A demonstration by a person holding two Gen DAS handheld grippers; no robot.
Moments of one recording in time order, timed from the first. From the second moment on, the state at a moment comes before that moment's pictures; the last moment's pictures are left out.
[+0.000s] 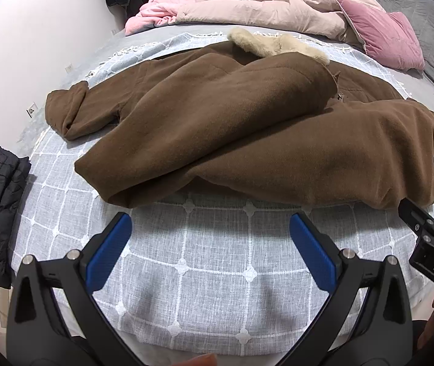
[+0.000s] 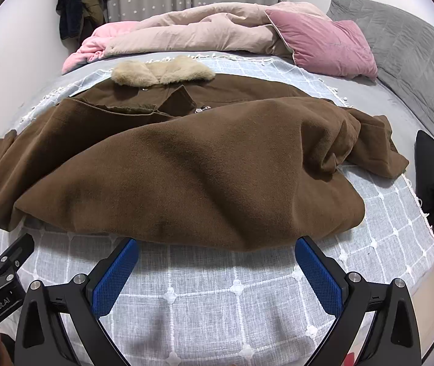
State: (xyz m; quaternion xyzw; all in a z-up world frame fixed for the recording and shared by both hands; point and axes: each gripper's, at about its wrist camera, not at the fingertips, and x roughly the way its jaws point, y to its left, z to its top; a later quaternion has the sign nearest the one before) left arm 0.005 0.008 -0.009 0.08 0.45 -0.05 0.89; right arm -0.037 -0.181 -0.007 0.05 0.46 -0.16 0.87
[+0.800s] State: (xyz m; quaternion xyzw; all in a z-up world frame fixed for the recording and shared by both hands) left arm 0.006 0.010 -0.008 0.07 0.45 -0.04 0.89; right arm -0.037 -0.181 -0.007 0.05 0.46 -0.16 0.87
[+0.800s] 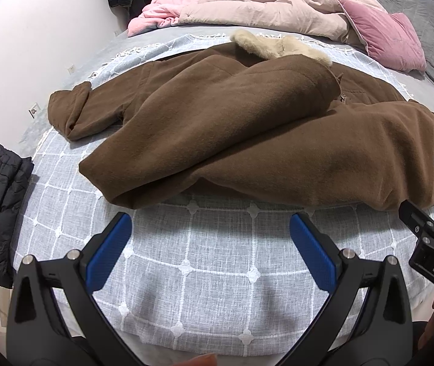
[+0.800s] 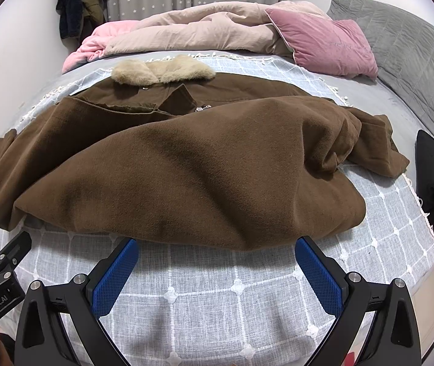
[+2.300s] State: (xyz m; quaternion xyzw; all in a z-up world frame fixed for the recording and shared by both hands) left arm 0.008 0.019 -0.007 0.07 0.44 -0.09 0.89; right arm -0.041 -0.188 -0.006 0.05 0.47 -0.16 0.87
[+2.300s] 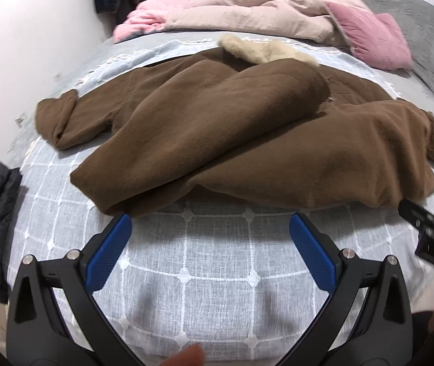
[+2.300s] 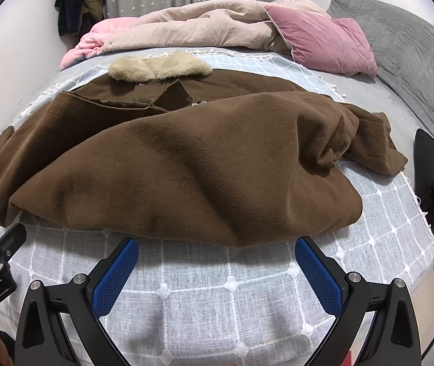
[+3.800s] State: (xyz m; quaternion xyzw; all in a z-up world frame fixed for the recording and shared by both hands) left arm 0.100 0.102 0.021 -0.13 0.38 -0.27 0.87; right arm 0.002 -0.420 -0.007 0.41 0.32 -0.03 0.85
